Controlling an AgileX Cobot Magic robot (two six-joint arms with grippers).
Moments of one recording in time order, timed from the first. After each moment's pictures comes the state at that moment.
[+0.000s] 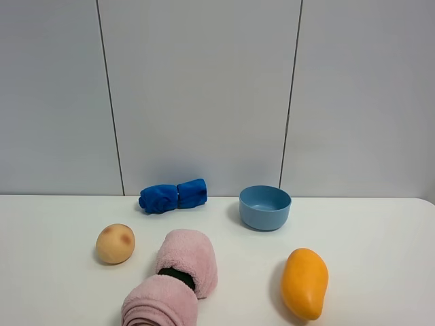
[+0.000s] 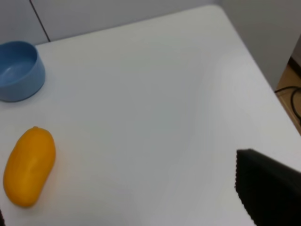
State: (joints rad) left arm 0.07 0.00 -0.51 -0.03 1.05 0.01; right arm -0.11 0.31 -0.77 0.13 1.08 -0.10
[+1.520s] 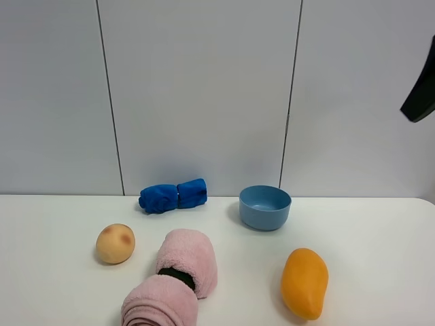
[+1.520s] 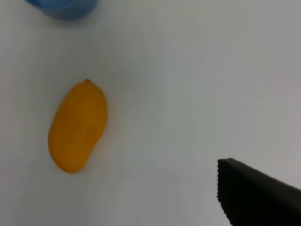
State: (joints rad) left arm 0.07 0.00 -0.51 -0.03 1.05 0.01; right arm 0.02 1.25 -1.19 0.34 1.17 -0.31
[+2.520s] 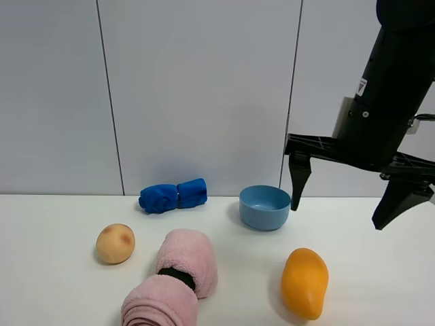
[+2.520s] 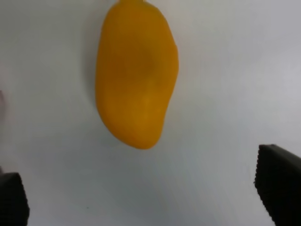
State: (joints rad) left arm 0.07 0.00 -0.51 -0.03 1.05 0.01; right arm 0.46 1.62 -1.19 0.03 1.02 0.60
